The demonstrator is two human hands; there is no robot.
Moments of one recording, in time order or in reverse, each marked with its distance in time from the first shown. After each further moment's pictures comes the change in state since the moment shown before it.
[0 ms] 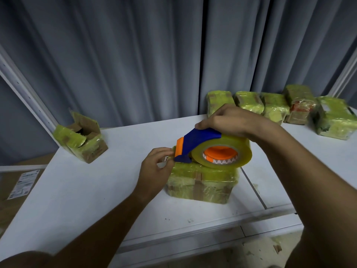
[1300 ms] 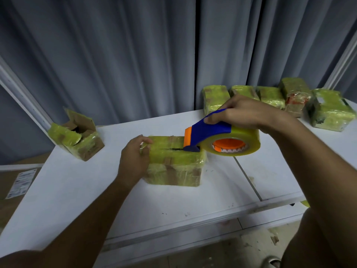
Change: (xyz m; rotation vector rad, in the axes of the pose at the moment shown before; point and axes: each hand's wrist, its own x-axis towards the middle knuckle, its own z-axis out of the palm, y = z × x) left_hand 0.018 0.001 -0.035 0.321 0.074 -0.062; right_hand -0.014 0.023 -0.017 0.032 0.045 0.004
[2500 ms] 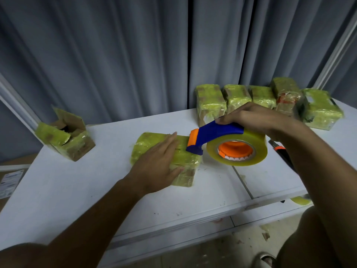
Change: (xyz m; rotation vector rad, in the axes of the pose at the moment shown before) left_hand -0.019 0.053 0.021 0.521 -0.476 0.477; right_hand -0.003 0.047 -0.008 0.165 0.007 0.144
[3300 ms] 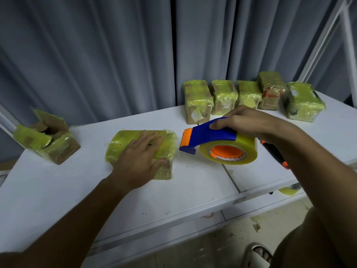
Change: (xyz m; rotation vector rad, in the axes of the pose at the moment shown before) left_hand 0.006 -0.017 0.011 0.098 0.015 -0.047; right_hand -0.008 0.027 -0.003 0.021 -0.013 -0.003
